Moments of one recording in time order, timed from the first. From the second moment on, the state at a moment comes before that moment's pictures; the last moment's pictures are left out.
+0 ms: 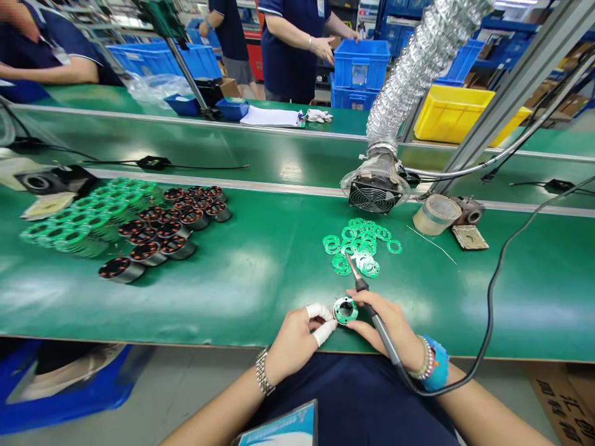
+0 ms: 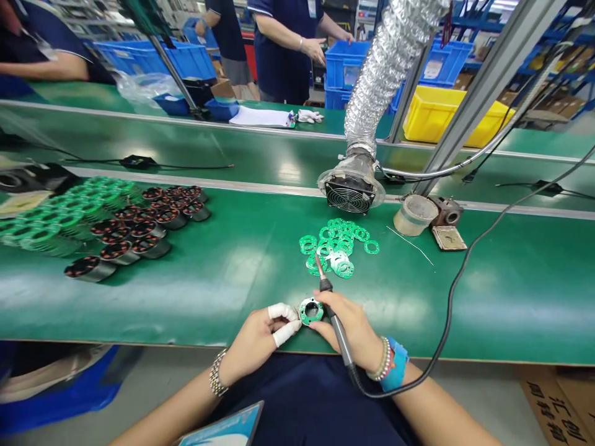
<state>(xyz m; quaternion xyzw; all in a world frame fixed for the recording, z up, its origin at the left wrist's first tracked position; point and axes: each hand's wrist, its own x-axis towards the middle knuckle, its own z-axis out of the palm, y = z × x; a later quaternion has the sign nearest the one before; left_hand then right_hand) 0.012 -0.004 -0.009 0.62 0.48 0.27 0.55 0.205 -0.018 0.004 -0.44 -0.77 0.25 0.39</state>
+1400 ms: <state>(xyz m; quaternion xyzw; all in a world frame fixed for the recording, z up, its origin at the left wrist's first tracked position) 0.007 0.022 0.006 0.54 0.50 0.18 0.66 0.184 -0.010 -0.011 -0.45 -0.79 0.21 0.37</state>
